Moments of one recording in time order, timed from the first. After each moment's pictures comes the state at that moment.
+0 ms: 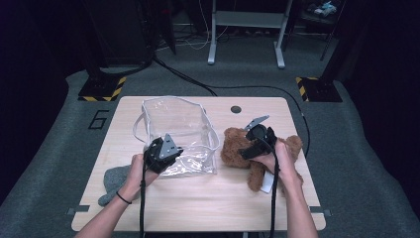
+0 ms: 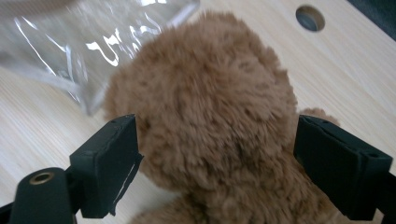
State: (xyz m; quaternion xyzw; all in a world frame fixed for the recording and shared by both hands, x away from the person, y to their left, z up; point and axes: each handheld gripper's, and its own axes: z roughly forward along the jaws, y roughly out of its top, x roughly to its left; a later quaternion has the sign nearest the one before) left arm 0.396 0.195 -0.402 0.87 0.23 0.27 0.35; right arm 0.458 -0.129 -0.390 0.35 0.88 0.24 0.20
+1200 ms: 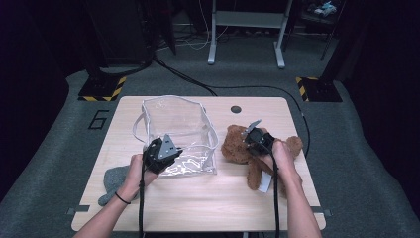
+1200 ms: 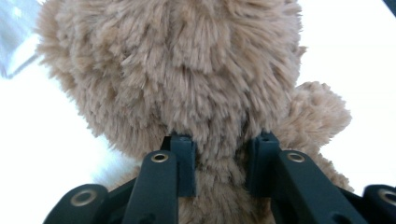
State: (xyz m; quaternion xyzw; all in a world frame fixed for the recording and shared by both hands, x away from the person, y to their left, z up) left arm 0.394 0.197 -0.401 0.87 0.23 0.27 0.35; right arm 0.480 -0.133 -0.428 0.34 0.90 0.16 0.22
